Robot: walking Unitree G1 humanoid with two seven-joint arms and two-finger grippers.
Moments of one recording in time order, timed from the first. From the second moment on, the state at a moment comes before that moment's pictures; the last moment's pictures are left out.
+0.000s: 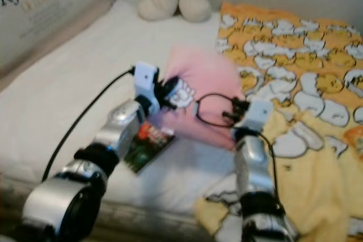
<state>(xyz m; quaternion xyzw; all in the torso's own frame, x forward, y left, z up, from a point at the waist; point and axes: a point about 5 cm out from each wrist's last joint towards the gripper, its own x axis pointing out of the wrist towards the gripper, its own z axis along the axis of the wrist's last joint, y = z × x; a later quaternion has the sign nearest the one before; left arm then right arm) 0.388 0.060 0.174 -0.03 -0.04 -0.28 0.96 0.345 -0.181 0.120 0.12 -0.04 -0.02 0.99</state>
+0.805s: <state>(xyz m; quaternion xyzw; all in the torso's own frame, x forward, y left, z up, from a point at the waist) 0.386 0.048 0.175 -0.04 -0.05 -0.24 0.97 0.348 -0.188 0.130 0.09 -0.06 -0.01 0.99</state>
